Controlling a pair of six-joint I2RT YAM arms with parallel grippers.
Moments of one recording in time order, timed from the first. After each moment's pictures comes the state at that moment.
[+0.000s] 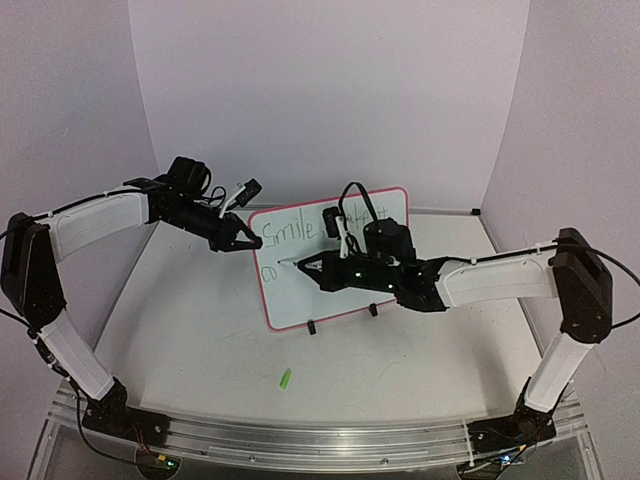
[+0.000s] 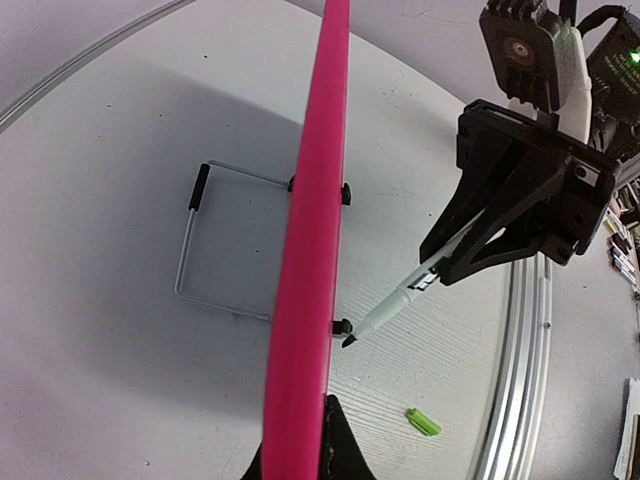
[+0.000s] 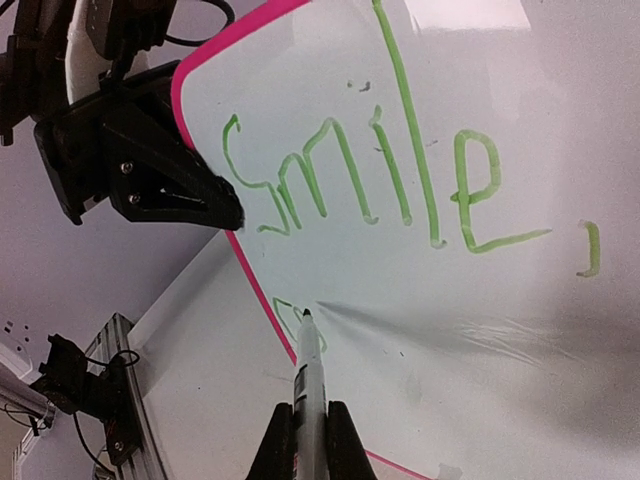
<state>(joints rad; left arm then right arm) -0.43 1.62 1.34 -0.58 0.77 0.31 0.92 1.75 1.07 0.39 -0.16 0.49</state>
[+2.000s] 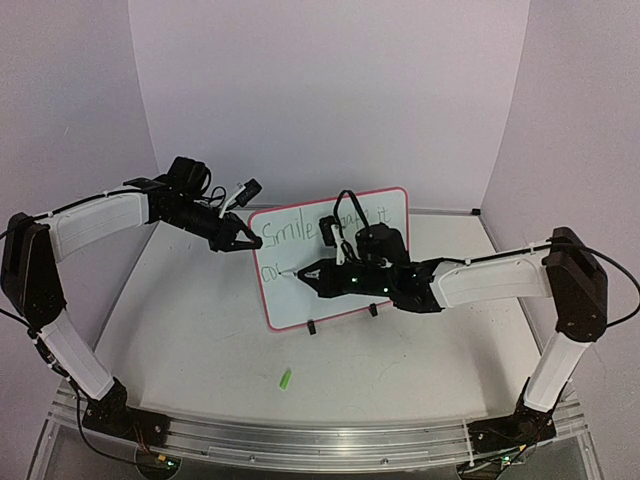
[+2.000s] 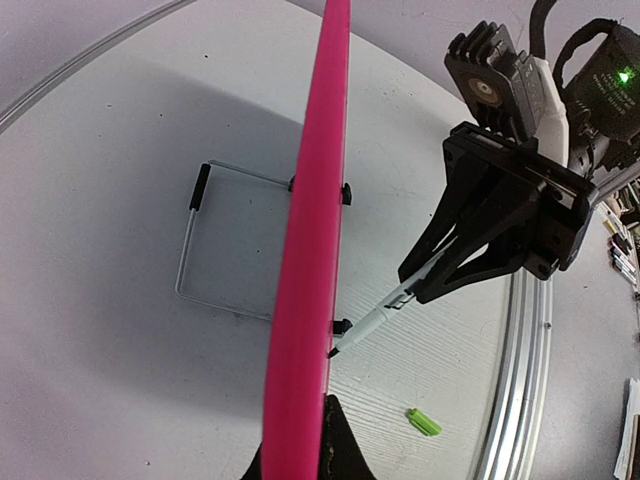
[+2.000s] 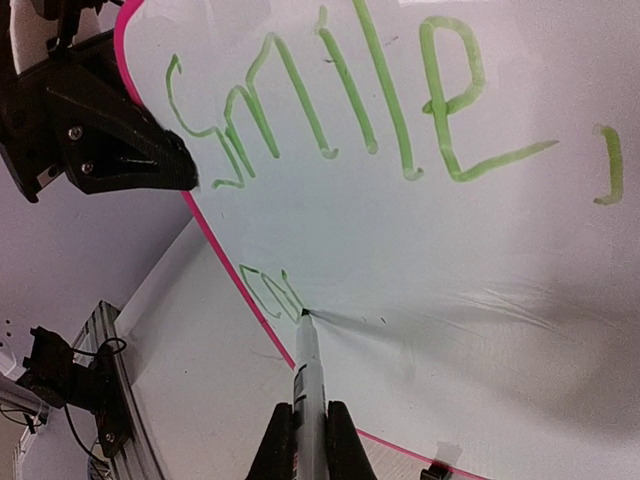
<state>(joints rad) -0.43 1.62 1.34 -0.58 0.77 0.31 0.92 1.78 1.09 0.32 -0.14 0.52</state>
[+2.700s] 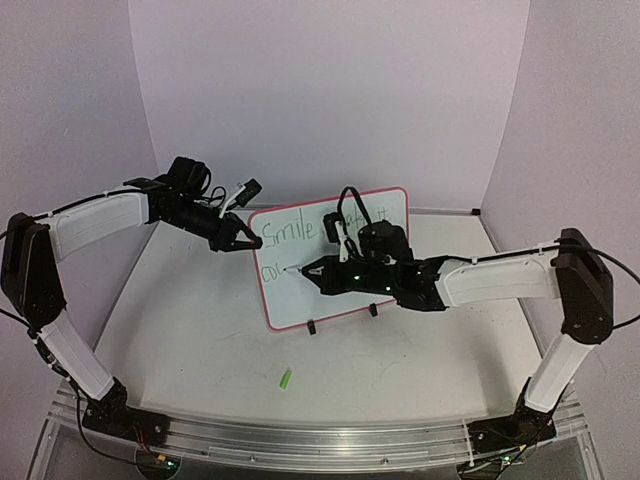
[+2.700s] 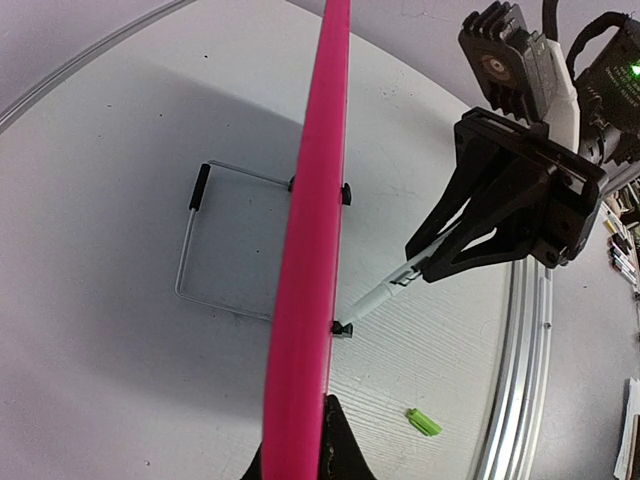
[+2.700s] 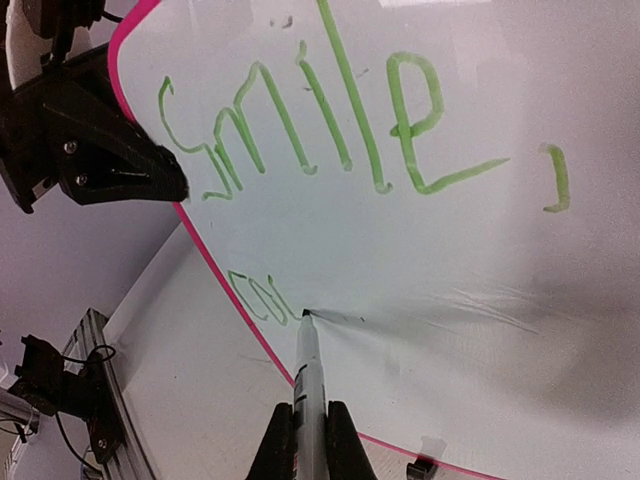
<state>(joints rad) -0.43 1.62 1.34 -0.58 0.77 0.31 0.93 1.75 1.09 0.28 -0.09 0.52</state>
